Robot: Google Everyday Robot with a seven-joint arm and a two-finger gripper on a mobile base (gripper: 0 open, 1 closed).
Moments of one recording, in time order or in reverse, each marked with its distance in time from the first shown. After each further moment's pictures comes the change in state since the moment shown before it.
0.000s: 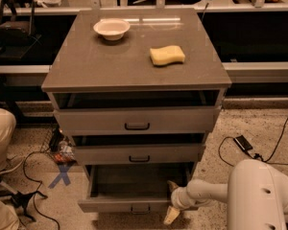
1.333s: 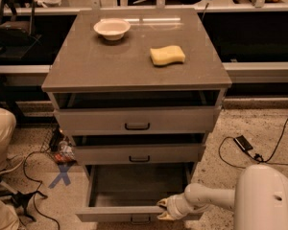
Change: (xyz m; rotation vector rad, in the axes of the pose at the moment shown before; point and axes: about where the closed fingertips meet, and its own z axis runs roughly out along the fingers) arm -0.023 0.057 -0.003 -0.153 -0.088 -0.164
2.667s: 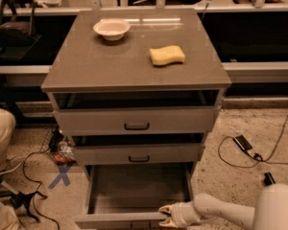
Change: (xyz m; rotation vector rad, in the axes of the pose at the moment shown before) arm 0.015 0.030 -0.005 0.052 -0.073 0.034
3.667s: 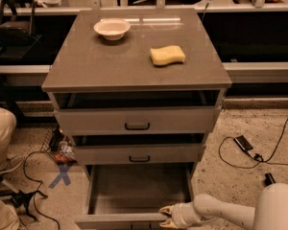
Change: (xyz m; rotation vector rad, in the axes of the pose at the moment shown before) arm -0.005 -0.001 -0.002 0.000 0.000 0.000
